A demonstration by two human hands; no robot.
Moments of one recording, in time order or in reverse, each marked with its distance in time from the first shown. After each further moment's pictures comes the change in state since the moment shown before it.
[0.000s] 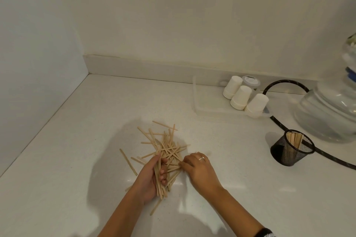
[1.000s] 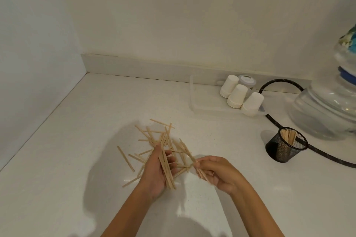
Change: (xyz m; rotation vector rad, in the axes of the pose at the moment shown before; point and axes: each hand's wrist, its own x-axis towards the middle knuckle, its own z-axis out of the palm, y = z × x) left_hand -0.023 -0.002 0.042 -0.004 0.054 0.099; right_hand -0.012 0.009 -0.085 1.558 -0.305 1.063
